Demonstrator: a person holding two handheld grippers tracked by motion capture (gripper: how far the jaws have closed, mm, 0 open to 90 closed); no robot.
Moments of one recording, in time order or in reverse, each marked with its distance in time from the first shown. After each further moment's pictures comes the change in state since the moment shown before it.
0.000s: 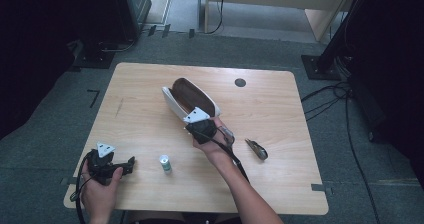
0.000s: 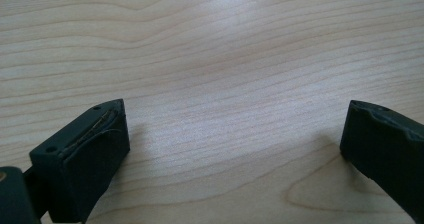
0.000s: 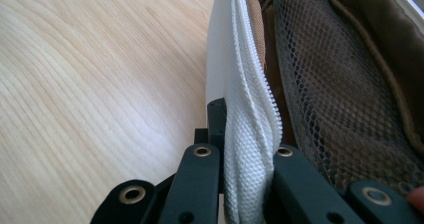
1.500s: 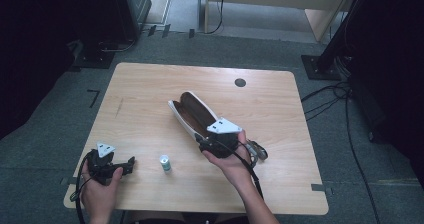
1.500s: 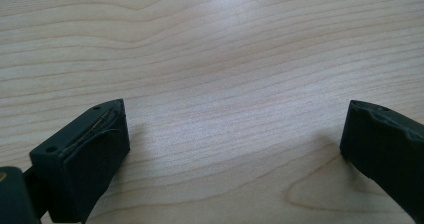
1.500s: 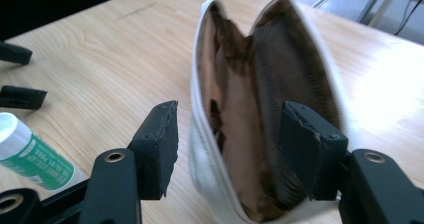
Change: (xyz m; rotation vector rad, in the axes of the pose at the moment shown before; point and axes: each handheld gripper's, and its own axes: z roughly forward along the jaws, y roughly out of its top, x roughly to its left) left arm 0.000 0.000 0.000 0.002 0.000 0.002; right arm -0.014 -0.032 -0.069 -0.102 0.087 0.216
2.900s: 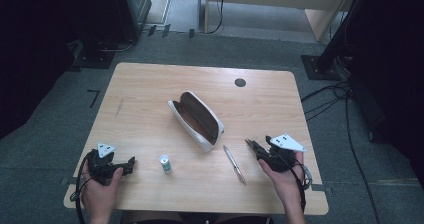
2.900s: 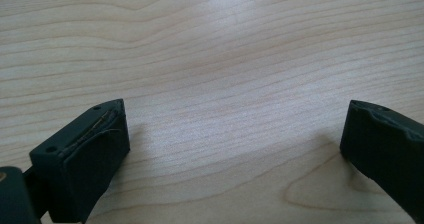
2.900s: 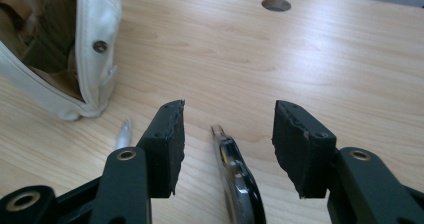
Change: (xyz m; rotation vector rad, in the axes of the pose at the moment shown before) left arm 0.000 0.000 0.000 -0.002 -0.003 0.004; right arm -0.098 -0.090 -0.085 0.006 -0.246 0.173
